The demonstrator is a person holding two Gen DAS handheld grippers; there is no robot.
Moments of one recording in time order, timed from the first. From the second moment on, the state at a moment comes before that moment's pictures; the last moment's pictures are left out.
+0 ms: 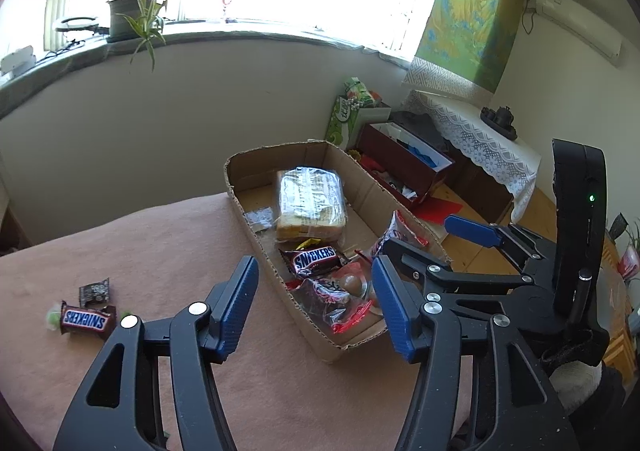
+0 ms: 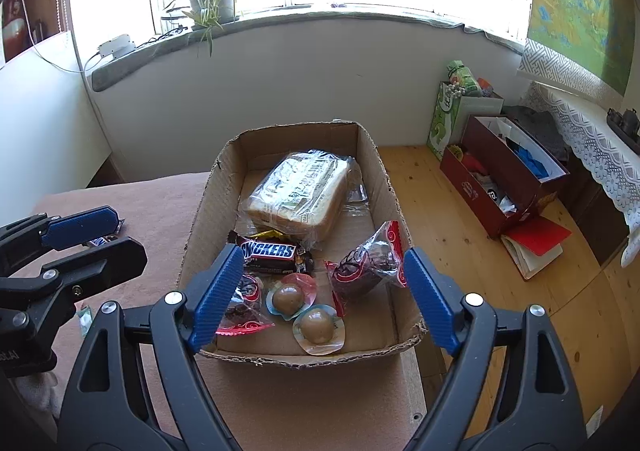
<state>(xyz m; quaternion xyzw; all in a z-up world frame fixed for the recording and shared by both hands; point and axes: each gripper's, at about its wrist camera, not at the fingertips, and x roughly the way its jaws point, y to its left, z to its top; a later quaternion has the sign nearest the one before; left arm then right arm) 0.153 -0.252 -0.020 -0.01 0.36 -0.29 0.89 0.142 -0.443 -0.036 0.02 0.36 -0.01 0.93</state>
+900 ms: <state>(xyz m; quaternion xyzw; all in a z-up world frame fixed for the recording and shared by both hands) 0.131 -0.061 -0.061 -0.05 0.40 -0.18 0.90 0.105 -0.311 -0.053 -0.01 0.37 0.15 0.92</state>
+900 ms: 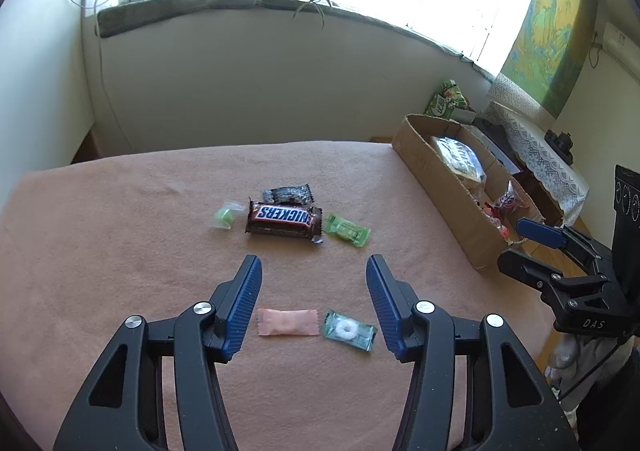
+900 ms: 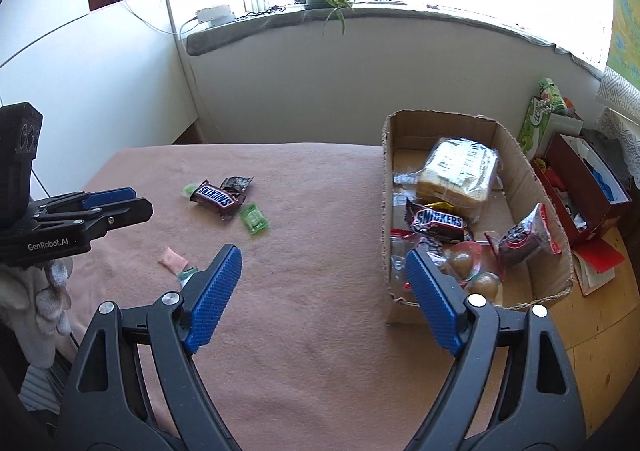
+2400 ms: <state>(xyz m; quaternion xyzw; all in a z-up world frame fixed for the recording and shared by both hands) 0.141 -0.077 -0.131 0.10 0.45 -0.20 0.86 0.149 -0.191 -0.138 -0.12 0.46 0.25 0.84</state>
